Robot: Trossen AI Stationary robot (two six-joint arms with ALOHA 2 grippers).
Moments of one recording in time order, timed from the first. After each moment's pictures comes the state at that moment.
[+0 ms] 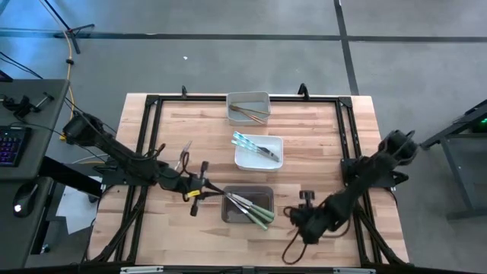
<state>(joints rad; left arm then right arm) -0.47 1.28 0.45 0.68 -0.31 0.08 0.75 1.61 1.02 -0.68 0.25 0.70</state>
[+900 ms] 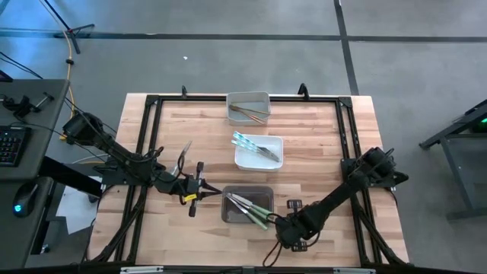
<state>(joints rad) -0.52 1.26 0.40 0.70 -0.43 0.05 0.68 1.95 1.22 -0.72 0.02 0.63</state>
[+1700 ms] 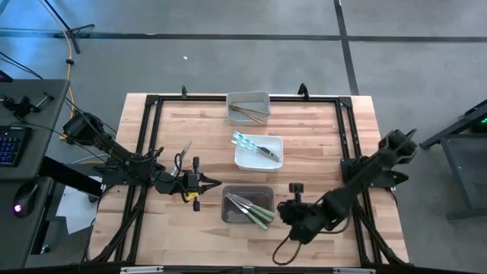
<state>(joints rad) -0.53 1.26 0.39 0.70 -0.62 -0.01 0.70 1.64 1.21 -0.71 0.52 0.51</state>
